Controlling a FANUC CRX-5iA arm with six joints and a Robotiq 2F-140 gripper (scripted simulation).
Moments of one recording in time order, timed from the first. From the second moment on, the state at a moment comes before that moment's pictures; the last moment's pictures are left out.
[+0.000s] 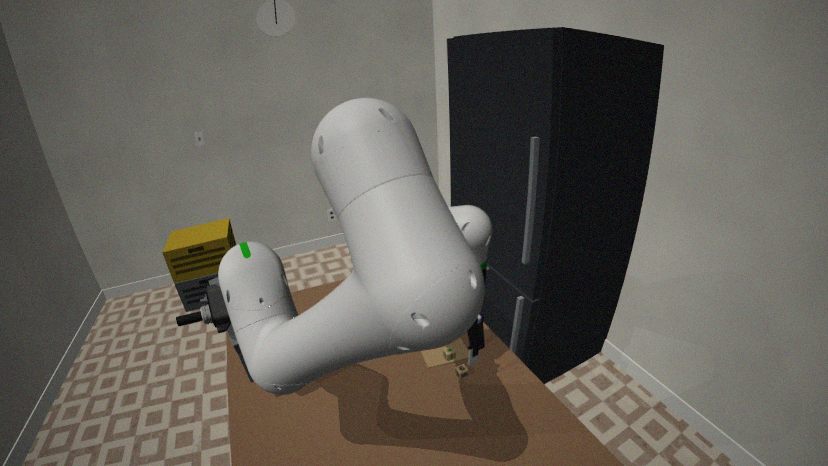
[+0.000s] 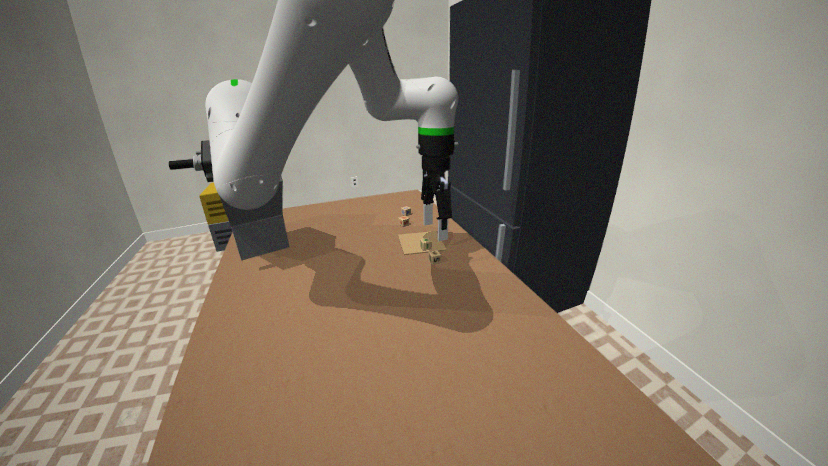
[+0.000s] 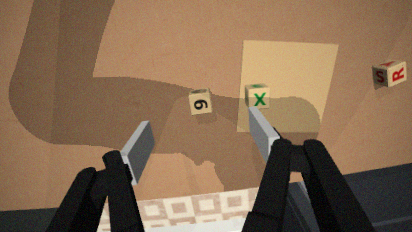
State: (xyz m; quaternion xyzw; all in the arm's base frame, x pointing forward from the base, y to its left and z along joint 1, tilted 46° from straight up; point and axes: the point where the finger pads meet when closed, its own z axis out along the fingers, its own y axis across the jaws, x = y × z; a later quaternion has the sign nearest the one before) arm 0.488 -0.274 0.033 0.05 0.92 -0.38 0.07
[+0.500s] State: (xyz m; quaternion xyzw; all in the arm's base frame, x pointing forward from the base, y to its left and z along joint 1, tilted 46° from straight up) arm 0.488 -0.273 0.032 0.05 0.92 -0.38 0.07
